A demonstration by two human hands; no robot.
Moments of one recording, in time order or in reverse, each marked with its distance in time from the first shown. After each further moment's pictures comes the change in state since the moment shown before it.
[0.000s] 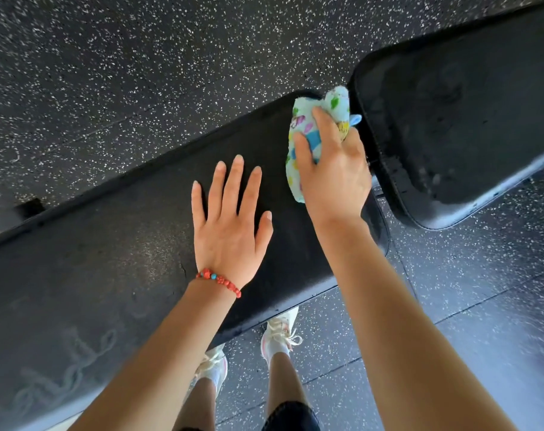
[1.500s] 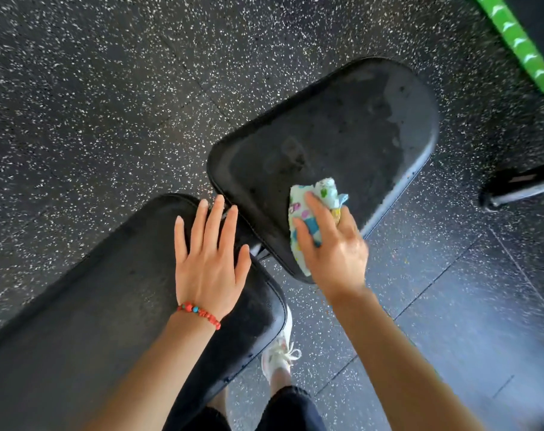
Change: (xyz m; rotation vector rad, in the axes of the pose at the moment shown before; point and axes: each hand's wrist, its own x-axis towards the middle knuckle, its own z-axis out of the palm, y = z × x) left_hand 0.095 0.108 0.010 0.018 -0.124 0.259; right_hand 0.030 0.141 -0.072 -0.037 0.014 0.122
